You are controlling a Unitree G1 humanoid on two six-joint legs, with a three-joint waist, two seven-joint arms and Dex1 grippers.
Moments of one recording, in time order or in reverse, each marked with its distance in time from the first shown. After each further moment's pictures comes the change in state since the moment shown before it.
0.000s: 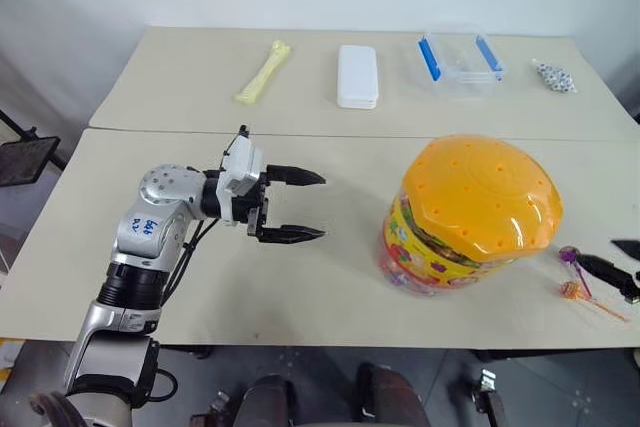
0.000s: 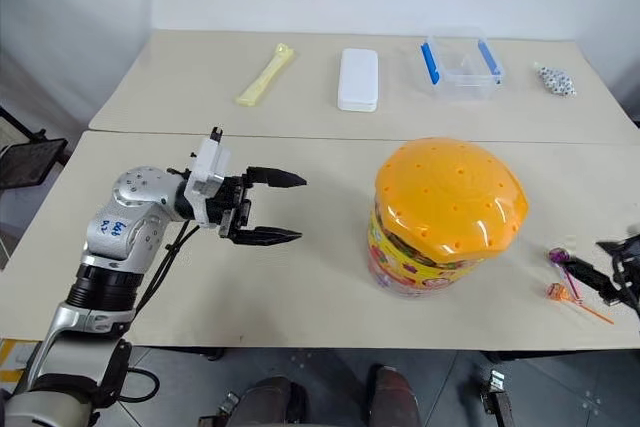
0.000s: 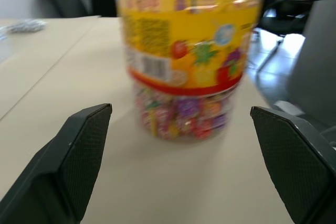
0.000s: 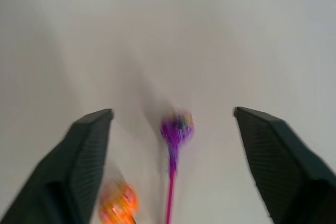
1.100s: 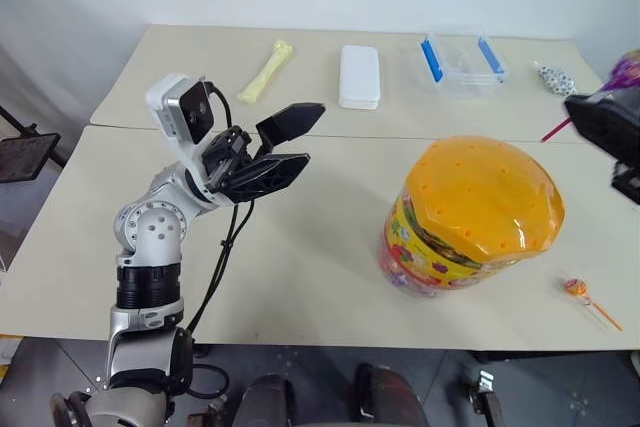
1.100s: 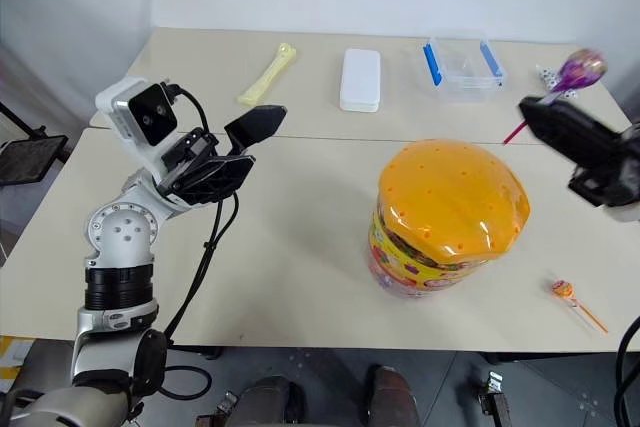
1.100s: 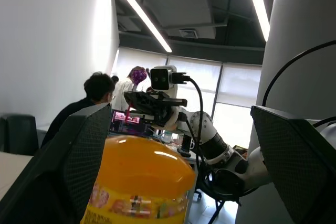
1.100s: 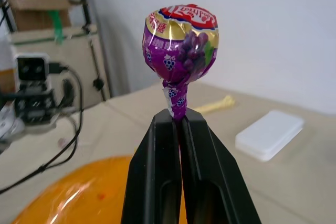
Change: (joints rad) left arm -0.077 -0.208 0.222 -0.155 -0.577 0.428 0.090; right arm -0.456 -0.027 -0.043 -0.227 0.689 0.285 -0.113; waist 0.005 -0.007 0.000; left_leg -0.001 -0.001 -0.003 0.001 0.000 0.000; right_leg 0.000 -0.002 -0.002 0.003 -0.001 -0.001
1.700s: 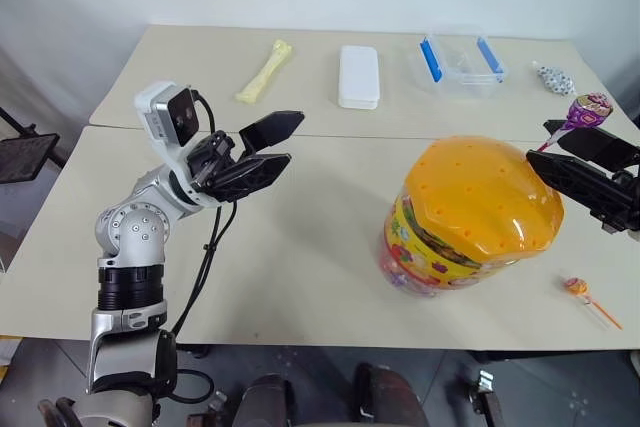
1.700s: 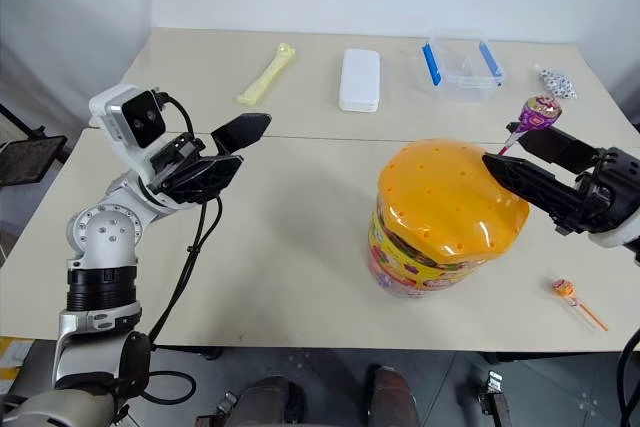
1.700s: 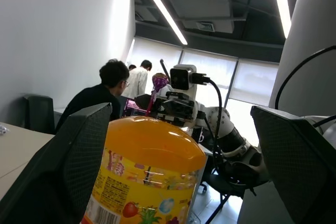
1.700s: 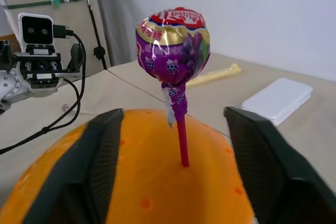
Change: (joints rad) left arm 0.034 0.084 0.033 0.066 -0.007 0.034 -0.018; right arm 0.126 0.023 0.062 -0.134 -0.042 -0.002 0.015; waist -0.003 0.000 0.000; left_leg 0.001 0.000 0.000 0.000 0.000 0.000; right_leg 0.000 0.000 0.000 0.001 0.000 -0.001
